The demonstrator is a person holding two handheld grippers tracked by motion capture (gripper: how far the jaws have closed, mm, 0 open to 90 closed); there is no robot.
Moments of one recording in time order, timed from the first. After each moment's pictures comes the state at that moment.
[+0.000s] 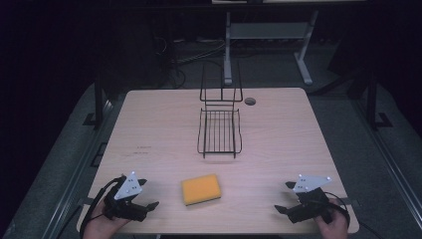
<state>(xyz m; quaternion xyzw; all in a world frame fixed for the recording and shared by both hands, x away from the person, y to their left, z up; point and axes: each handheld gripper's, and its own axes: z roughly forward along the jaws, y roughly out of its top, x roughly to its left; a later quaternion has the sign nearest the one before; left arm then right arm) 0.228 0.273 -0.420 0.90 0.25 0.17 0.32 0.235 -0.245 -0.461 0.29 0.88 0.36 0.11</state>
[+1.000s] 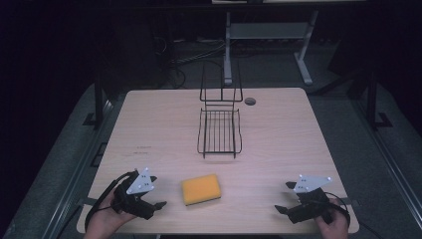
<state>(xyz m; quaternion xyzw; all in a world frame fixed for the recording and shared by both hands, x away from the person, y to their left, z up) 0.239 0.244 -0.403 0.92 0.19 0.14 0.30 0.234 -0.246 -0.460 0.29 0.88 0.36 0.11</state>
